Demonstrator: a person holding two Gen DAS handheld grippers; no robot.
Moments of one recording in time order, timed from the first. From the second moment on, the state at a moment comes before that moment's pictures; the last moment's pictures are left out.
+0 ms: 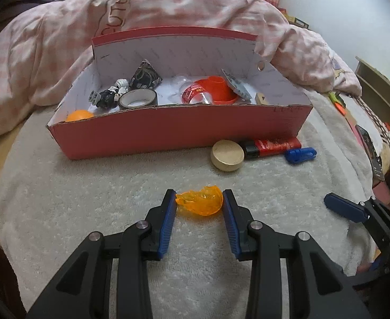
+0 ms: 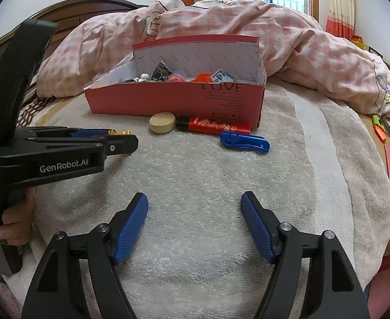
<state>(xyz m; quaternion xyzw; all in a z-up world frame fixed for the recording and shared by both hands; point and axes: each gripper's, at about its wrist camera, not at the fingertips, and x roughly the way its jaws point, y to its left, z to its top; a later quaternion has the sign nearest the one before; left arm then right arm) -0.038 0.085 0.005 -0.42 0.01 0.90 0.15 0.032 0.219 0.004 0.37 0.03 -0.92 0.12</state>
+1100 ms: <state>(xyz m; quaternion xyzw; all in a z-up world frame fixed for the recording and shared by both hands) -0.035 0.083 0.002 -0.41 0.00 0.90 0.16 -0.031 0.242 0.003 0.37 -0.03 -0.93 -0.02</state>
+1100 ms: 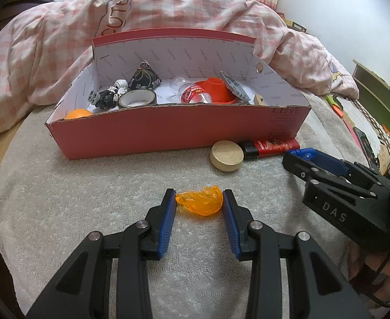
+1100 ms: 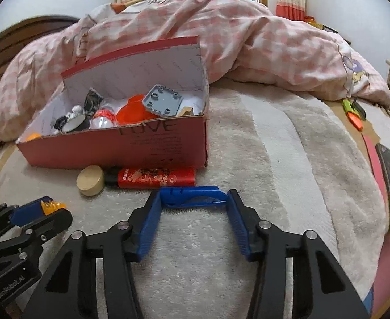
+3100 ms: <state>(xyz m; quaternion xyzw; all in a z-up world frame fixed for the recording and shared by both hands) -0.031 0.057 0.047 -0.36 -0.01 0.92 0.14 0.012 0.195 0.035 0.31 -0.01 -0.94 0.13</state>
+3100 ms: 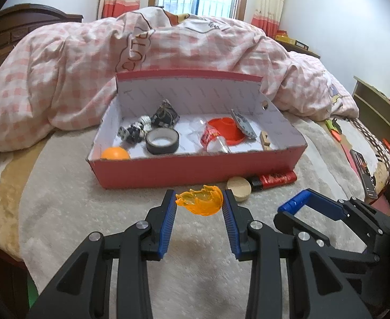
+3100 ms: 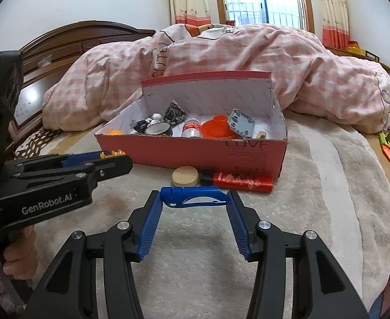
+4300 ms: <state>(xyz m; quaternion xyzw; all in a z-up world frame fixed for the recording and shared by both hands) -0.168 0.051 0.033 -0.39 -0.01 0.92 0.07 -0.007 0.197 0.047 0.31 -0.01 -0.94 0.13</state>
